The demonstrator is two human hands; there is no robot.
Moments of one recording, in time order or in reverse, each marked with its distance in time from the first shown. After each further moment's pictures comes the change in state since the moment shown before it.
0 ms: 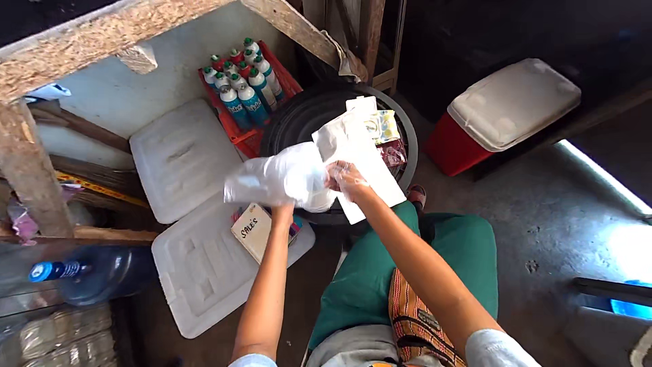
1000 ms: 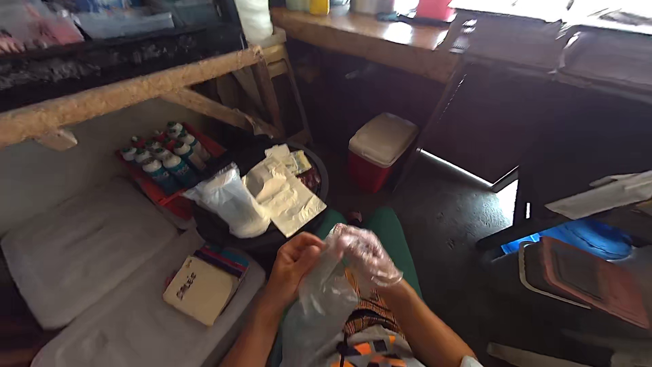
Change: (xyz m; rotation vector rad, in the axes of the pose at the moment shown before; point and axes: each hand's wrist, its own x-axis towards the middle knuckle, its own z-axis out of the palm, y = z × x) left_hand -0.194 0.105 0.015 -0.625 -0.955 0.315; right_hand -0.276 0.016 -0.052 -0.007 0.011 -0.955
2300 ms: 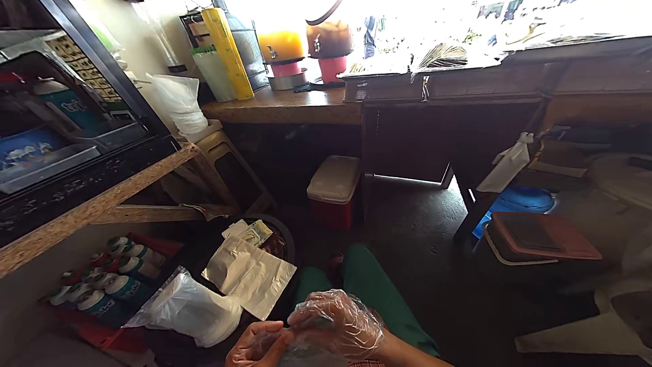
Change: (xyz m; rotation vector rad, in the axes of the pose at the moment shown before) left_hand -0.007 0.014 0.015 0.195 0.144 0.119; right_hand -0.019 -0.027 -0.005 -0.500 -0.013 -0.097
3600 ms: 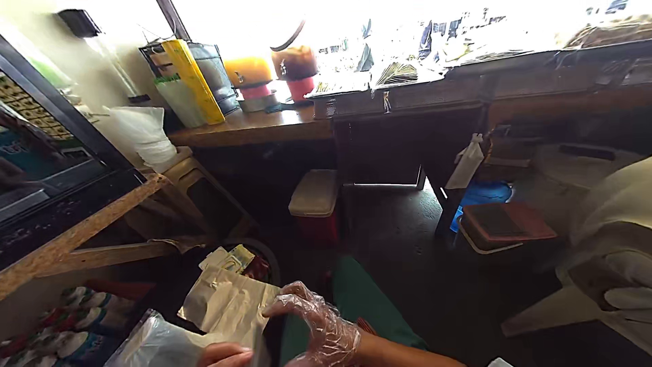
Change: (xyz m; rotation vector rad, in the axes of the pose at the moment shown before) left_hand 0.041 0.022 -0.023 0.267 -0.313 0.569; right_hand 0.019 0.011 0.008 -0.030 0.160 -0.164
